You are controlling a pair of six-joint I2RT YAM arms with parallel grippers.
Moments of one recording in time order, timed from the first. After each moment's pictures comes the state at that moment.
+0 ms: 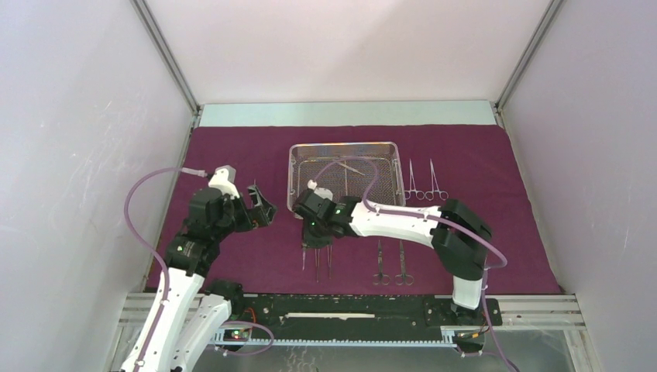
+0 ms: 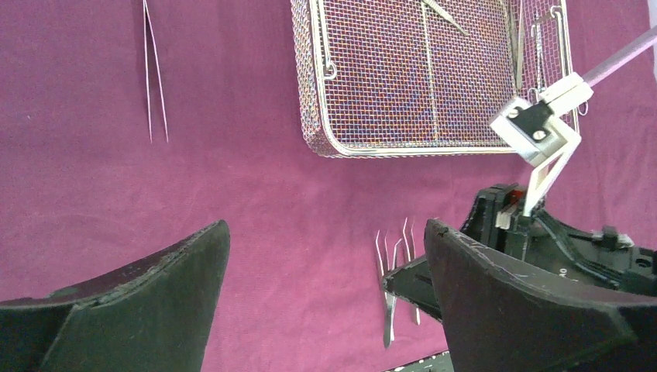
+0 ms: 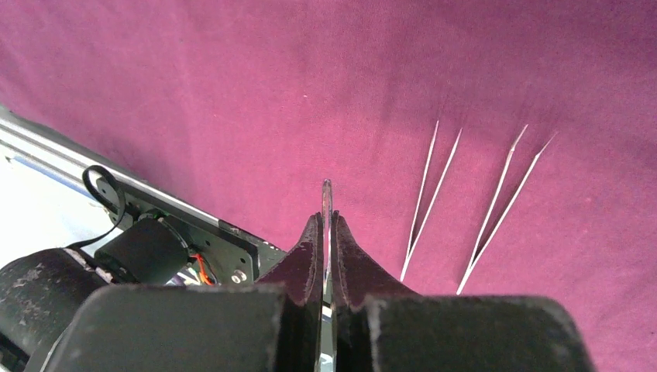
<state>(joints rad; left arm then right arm) -0.20 0.60 0.69 -0.66 0.12 -0.43 1.13 1.85 1.36 -0.52 0.02 1.07</state>
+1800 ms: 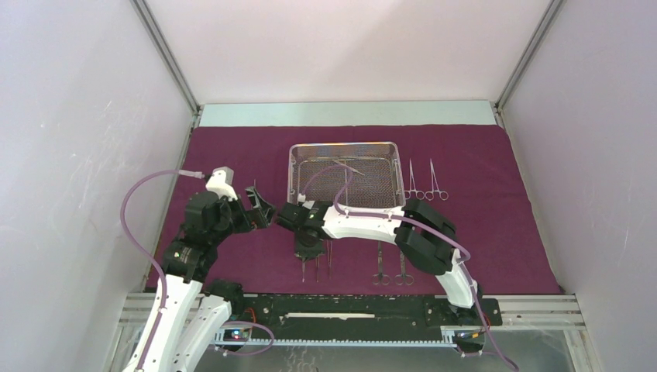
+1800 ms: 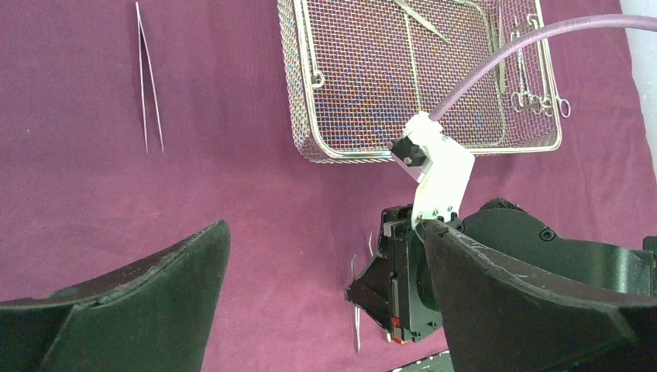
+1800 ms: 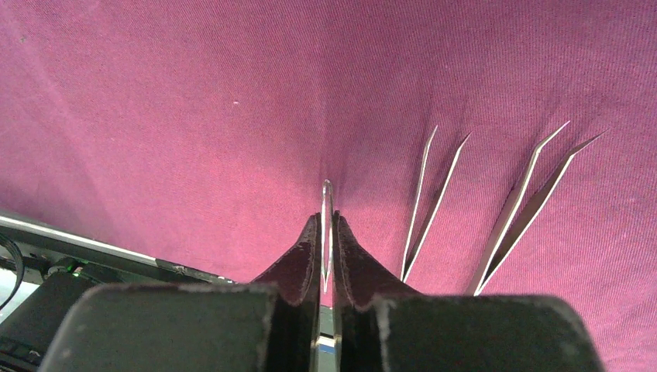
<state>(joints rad) -0.20 0.56 0.69 -0.66 0.14 -0.42 1.18 2.09 1.58 -0.74 0.05 1.12</state>
